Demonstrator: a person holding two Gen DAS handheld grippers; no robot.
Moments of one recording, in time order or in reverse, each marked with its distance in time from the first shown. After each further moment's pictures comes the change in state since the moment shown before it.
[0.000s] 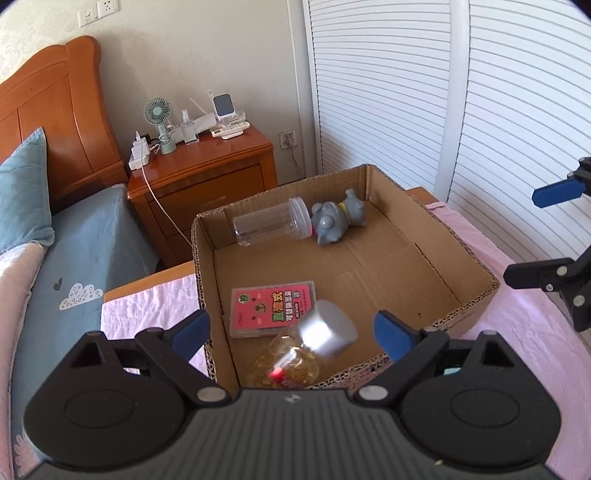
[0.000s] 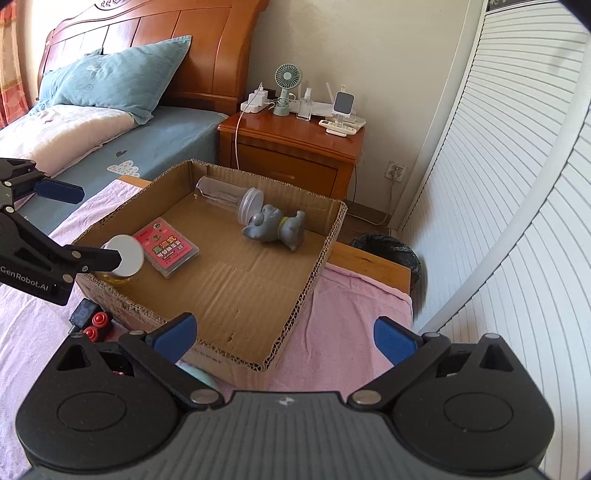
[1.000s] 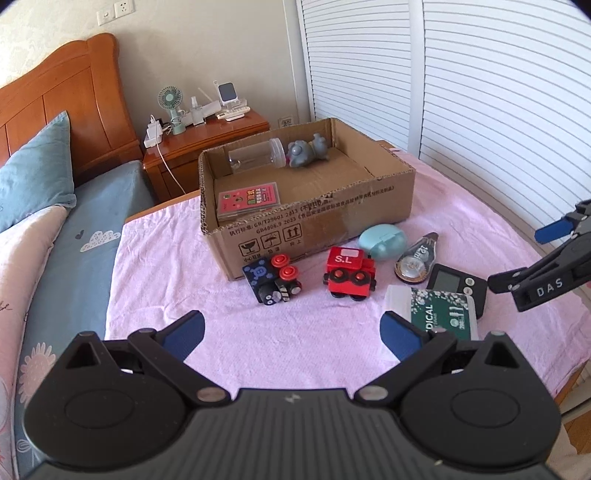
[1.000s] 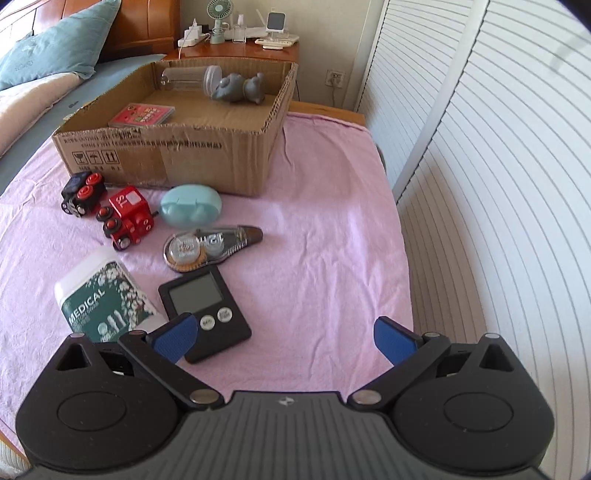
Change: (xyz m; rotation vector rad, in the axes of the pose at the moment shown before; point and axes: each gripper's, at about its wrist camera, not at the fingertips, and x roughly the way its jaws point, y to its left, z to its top) left arm -0.099 -0.049 -0.123 0.003 0.002 0.027; right arm -0.034 0.044 -0.143 0.228 0.209 -0.139
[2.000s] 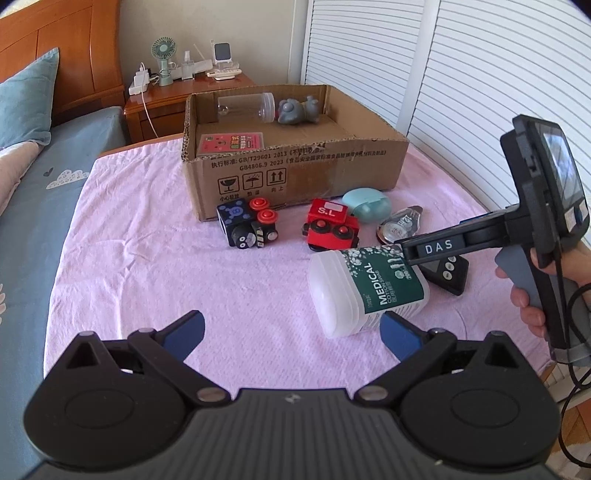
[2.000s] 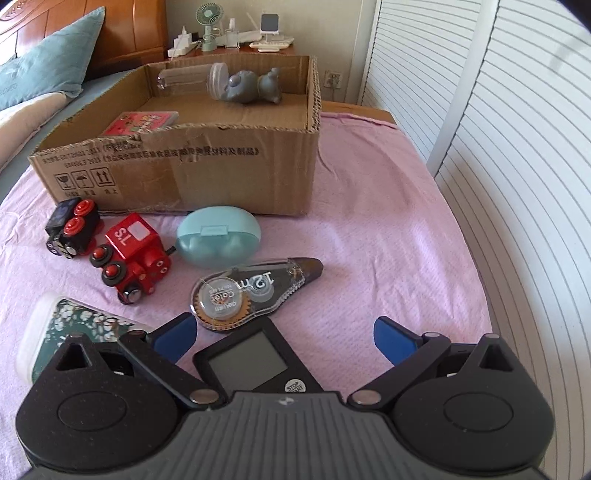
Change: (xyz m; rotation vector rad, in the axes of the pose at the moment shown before) left arm 0.020 0.014 -0.031 -0.133 0.075 -0.131; right arm 0.063 0.040 0.031 0.080 -0.027 0.008
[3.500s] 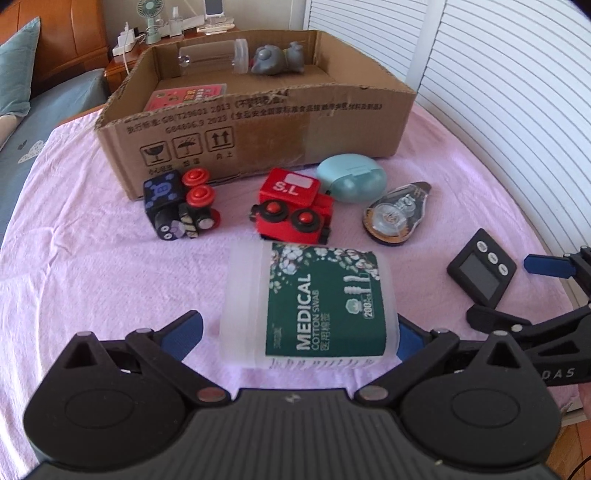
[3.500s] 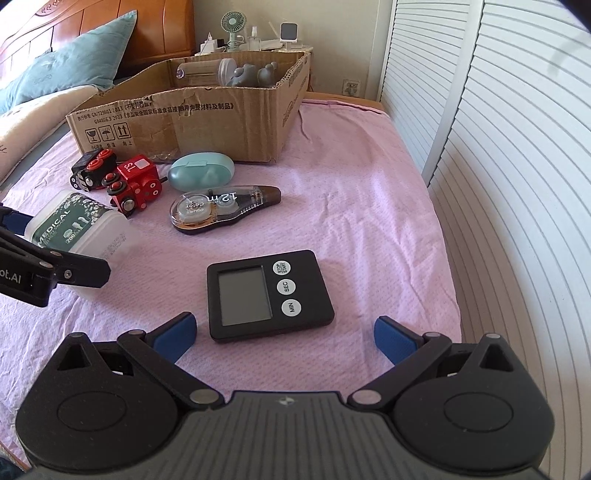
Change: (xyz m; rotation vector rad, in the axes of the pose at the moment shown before) left arm 0.076 -0.036 0.019 -0.034 0.146 0.028; right arm -0.036 -0.051 -0.069 -0.072 -0.064 0.087
